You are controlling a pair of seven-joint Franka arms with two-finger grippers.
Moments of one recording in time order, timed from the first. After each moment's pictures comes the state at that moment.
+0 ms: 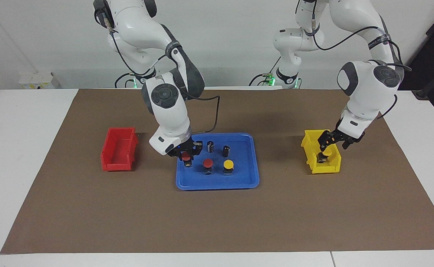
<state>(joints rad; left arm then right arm) -0.10 0.11 0.03 -1.95 -0.03 2.14 -0.08 0.29 0.46 0.11 -1.53 0.02 1.99 0.38</state>
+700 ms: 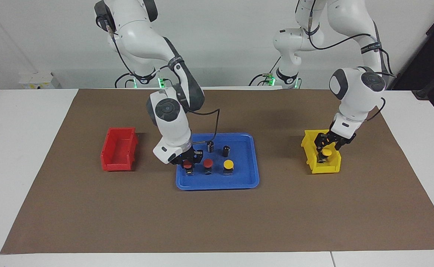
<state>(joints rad) -0.08 0.08 0.02 -2.14 -0.03 2.32 -0.08 0.29 0.48 0.11 -1.65 0.02 2.15 0.38</state>
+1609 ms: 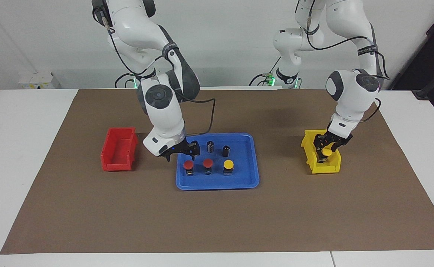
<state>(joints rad) -0.08 0.07 0.02 -2.18 -0.03 2.39 -0.08 0.24 0.35 0.09 -1.54 0.00 1.90 0.38</state>
